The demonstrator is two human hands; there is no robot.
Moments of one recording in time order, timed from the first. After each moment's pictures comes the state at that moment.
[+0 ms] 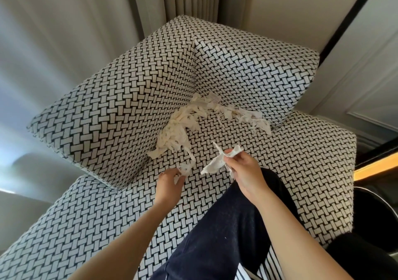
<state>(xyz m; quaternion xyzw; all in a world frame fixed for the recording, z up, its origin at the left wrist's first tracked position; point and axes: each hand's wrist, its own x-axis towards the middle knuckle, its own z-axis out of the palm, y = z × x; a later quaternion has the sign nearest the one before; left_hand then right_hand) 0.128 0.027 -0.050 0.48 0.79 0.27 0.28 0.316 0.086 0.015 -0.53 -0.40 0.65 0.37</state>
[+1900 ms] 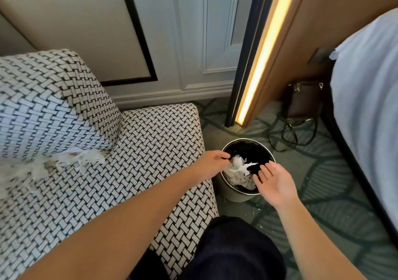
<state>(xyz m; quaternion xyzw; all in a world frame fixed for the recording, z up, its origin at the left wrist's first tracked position) 0.604 0.173 -0.005 0.62 0.46 -0.06 0.63 0.753 0.063 -0.060 -0.50 0.18 0.51 0.68</state>
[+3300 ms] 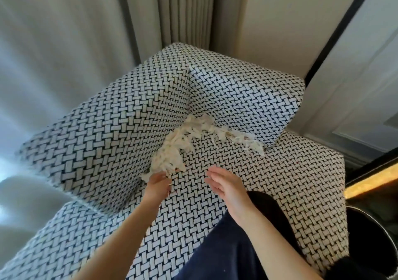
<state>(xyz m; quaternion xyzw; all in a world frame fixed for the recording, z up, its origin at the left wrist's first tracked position) 0.100 0.069 -0.014 0.19 0.72 0.41 0.52 0.289 0.090 0.038 -0.52 -0.40 0.68 0.32</state>
